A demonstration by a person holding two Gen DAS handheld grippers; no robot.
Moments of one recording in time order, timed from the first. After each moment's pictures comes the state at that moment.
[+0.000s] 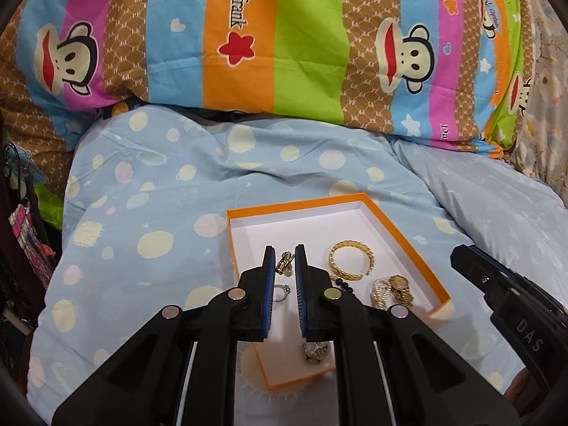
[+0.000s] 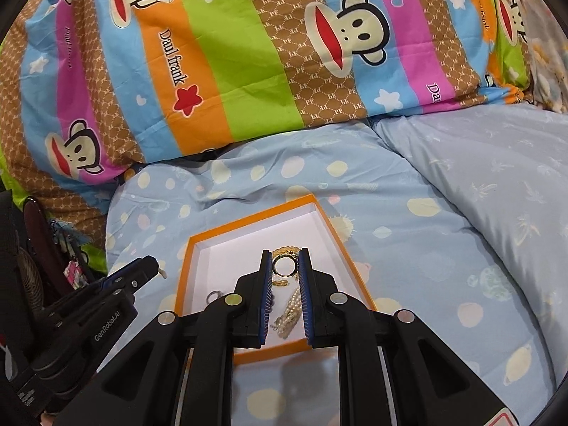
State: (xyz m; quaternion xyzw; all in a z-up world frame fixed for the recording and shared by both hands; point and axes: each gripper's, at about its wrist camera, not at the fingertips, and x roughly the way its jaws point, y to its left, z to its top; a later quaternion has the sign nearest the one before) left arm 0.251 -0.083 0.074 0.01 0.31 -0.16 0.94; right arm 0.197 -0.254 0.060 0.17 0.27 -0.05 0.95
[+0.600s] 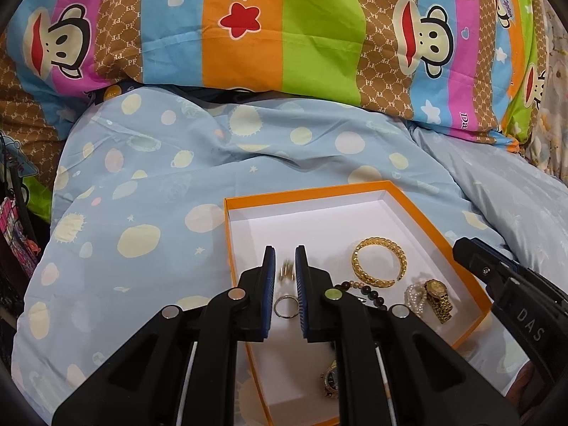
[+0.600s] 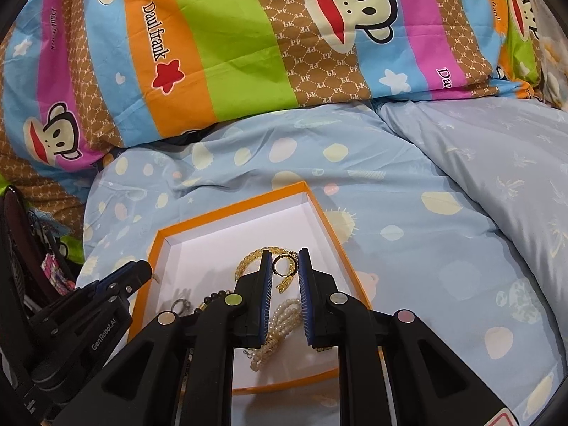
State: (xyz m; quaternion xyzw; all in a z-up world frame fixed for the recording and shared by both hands) left arm 0.287 -0.090 0.038 0.02 0.32 -0.14 0.94; right arm 0.242 -0.260 0.030 0.15 0.29 -0.06 0.94
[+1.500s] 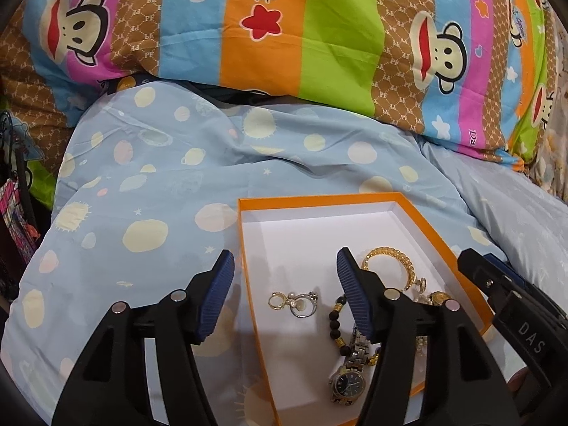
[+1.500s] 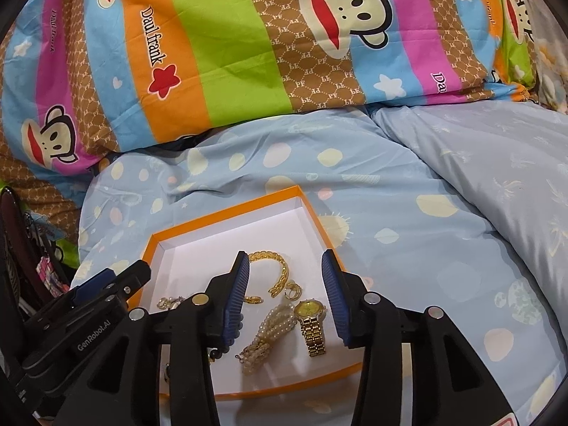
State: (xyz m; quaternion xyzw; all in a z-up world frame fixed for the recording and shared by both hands) left arm 0.291 -0.075 0.036 -0.02 0.31 -0.13 0.94; right arm 0.239 -0.263 0.027 0.15 0.27 -0.07 0.95
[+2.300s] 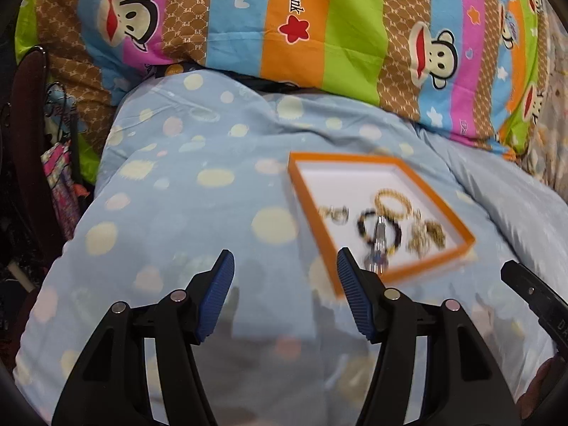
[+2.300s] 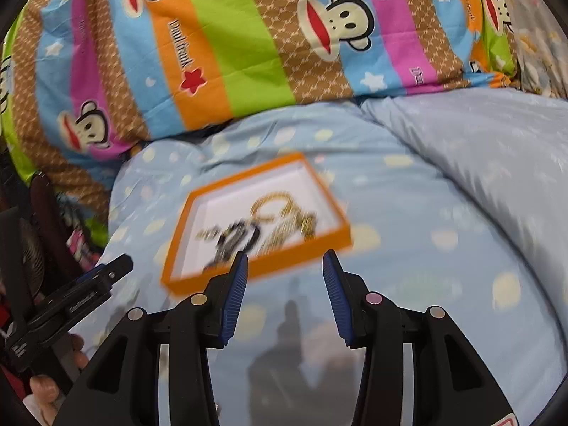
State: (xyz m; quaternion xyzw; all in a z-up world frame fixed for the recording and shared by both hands) left arm 0.181 -0.006 0.034 -0.01 0.32 -0.12 0.94; right arm 0.098 -0.232 0.026 0.16 0.29 -0.03 0.94
